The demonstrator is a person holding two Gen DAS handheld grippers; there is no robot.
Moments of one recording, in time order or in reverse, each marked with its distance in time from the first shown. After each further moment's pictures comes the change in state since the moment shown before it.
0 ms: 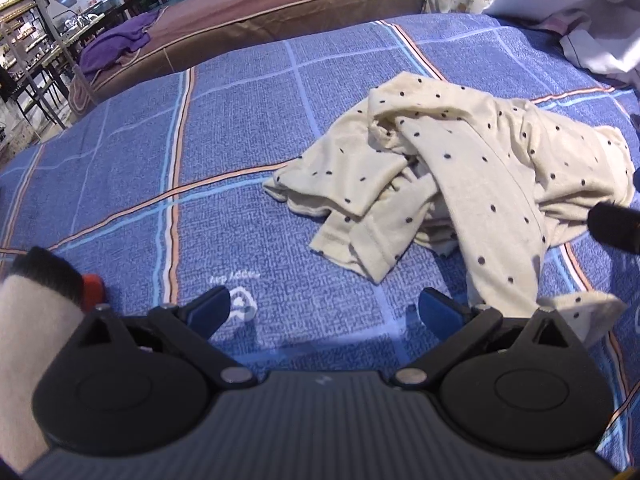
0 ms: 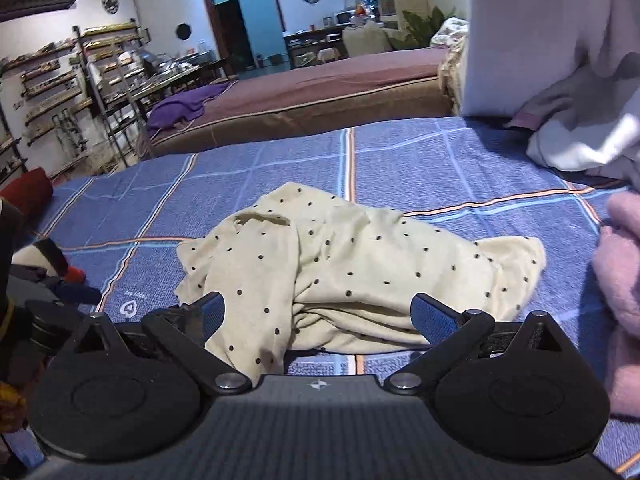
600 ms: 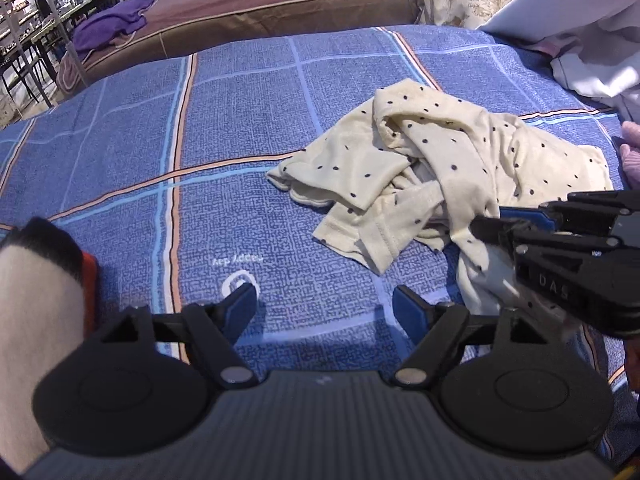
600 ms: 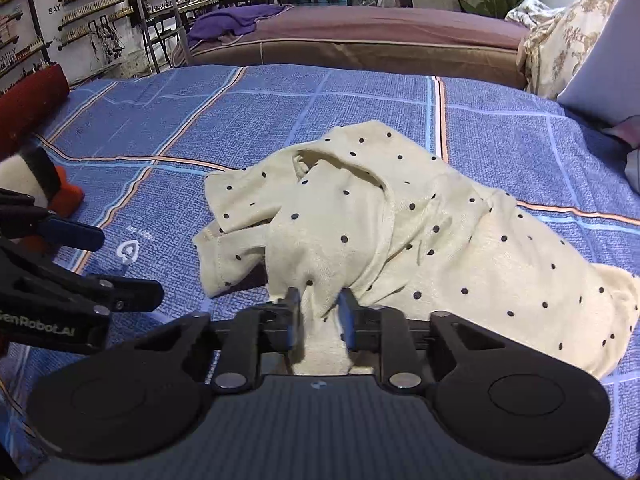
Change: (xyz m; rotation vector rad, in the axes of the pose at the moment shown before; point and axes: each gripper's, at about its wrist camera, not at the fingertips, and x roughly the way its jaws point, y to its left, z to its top) left arm -0.017 0.021 -0.020 -0.056 -0.010 -0.088; right arm 0.062 0.049 0.000 -0.187 0.172 0.046
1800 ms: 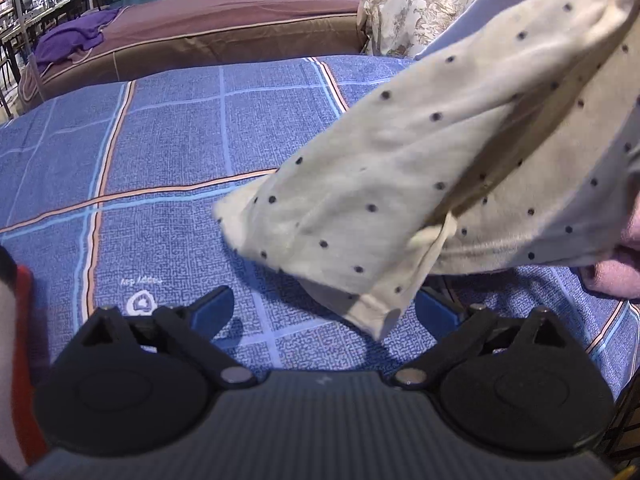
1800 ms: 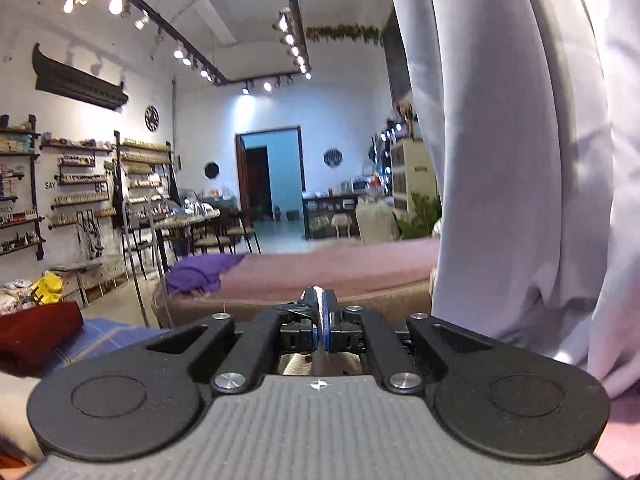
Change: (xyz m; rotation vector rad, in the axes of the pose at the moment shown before) left arm -0.020 -0.053 0.014 -0.005 -0.067 -0.146; right arm -0.258 -0.064 0.050 0.040 -0.720 -0.099
